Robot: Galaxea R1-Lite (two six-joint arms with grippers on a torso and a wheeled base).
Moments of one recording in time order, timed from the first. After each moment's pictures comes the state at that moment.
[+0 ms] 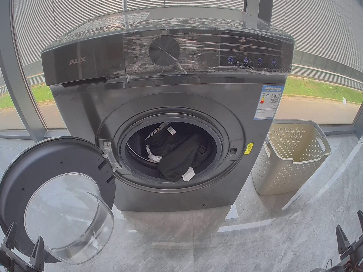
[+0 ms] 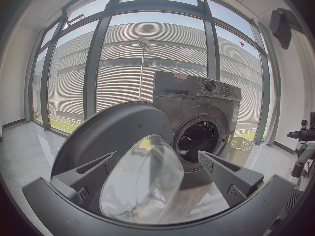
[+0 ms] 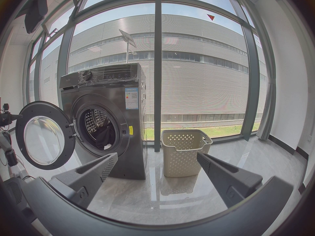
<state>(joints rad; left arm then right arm) 0.00 0.01 -0.02 -0.07 -0.02 -0.09 0.00 0.01 -0.02 0.02 0.00 0.00</state>
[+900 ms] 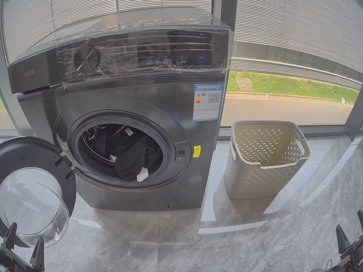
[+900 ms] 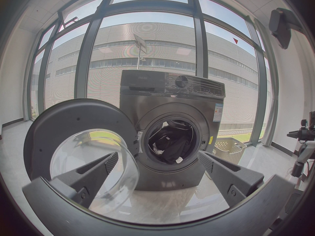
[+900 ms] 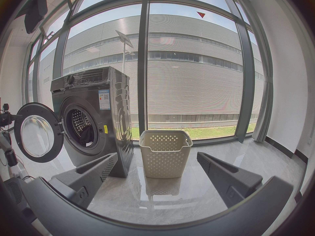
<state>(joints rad) 0.00 0.01 -0.02 -0.07 -0.03 -0.08 0.00 0.01 -0.02 0.02 0.00 0.00</state>
